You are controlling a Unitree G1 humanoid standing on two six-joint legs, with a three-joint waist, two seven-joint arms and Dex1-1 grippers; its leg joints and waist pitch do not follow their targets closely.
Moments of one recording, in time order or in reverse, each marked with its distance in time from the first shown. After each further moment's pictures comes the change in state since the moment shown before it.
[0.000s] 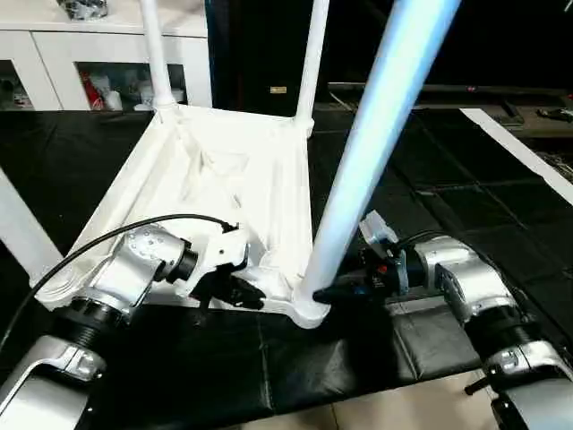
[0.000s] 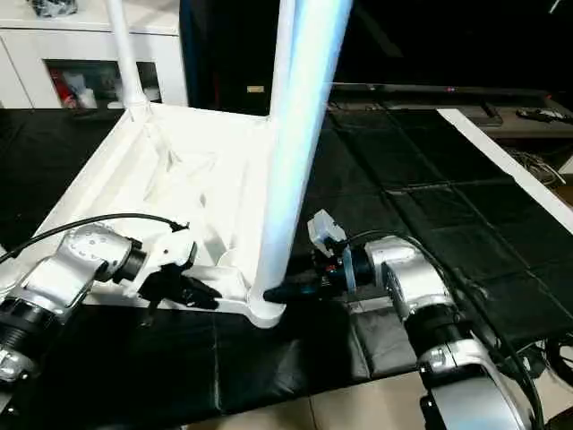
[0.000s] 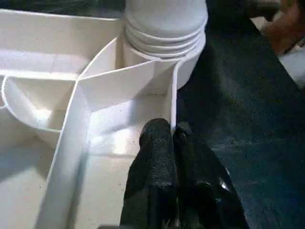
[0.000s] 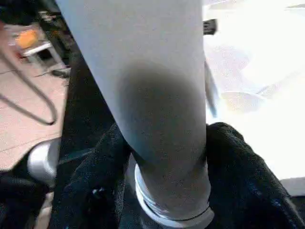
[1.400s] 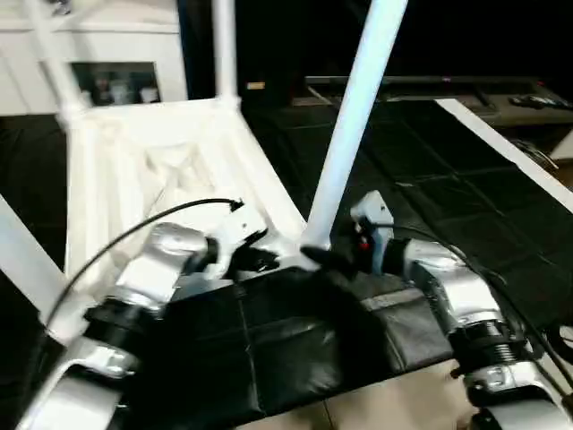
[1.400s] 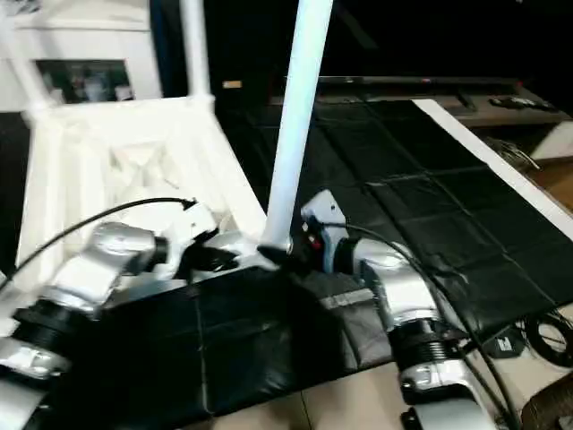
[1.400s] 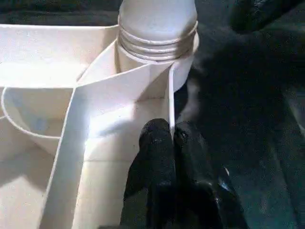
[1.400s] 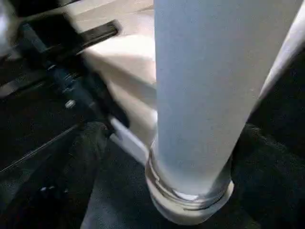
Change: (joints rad) left arm 0.000 -0.070 0.061 -0.050 0.037 0.147 0.229; right arm 0.054 0.059 -0.067 -0.130 -0.071 0.054 -0.369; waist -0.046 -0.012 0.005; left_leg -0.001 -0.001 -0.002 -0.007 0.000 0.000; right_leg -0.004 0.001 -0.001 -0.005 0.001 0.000
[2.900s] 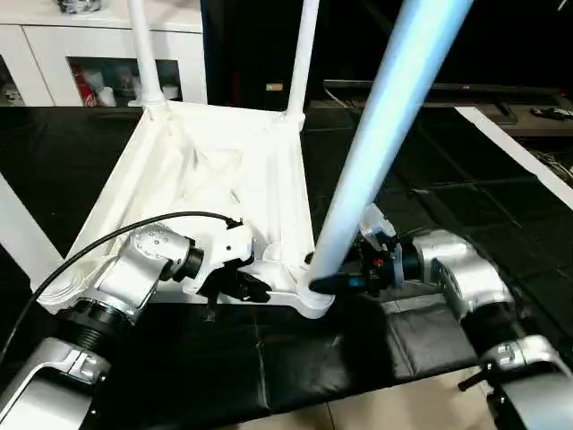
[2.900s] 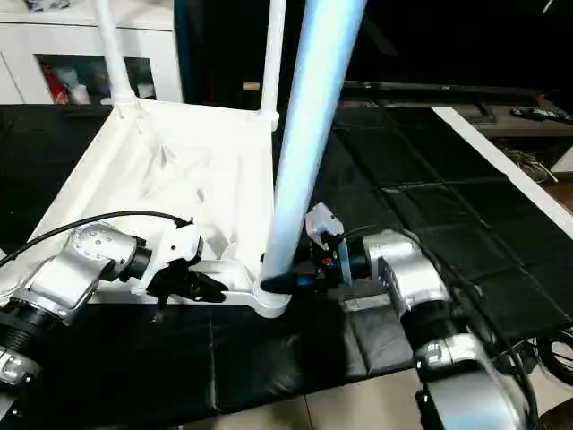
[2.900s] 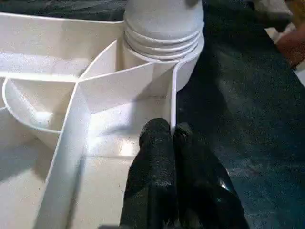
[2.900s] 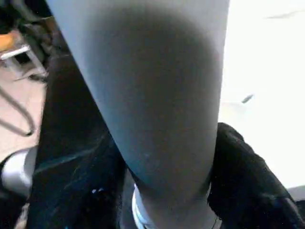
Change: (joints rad) left arm 0.013 0.054 -0.049 -0.006 -0.037 -0.067 -0.159; right arm -0.070 -0.034 0.040 0.155 0.063 -0.093 0.290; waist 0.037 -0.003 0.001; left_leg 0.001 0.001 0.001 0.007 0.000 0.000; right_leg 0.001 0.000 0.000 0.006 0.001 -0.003
